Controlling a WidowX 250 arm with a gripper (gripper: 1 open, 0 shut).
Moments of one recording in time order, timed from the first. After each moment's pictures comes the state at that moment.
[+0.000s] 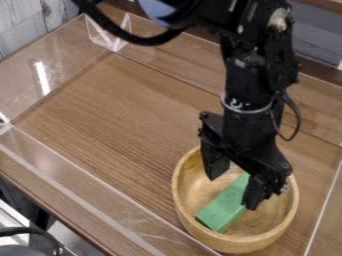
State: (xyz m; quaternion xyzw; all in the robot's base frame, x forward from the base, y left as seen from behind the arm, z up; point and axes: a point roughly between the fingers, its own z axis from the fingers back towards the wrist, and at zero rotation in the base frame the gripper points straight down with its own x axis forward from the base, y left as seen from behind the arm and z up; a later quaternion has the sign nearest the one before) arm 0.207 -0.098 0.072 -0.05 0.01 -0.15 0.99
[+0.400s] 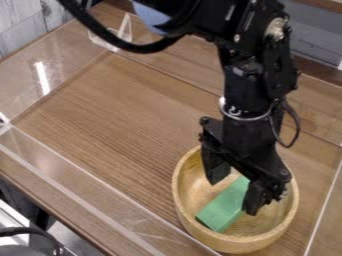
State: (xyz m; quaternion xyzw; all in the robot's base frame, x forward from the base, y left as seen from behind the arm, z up) arm 0.206 -0.097 0.068 -0.05 0.01 -0.16 0.99
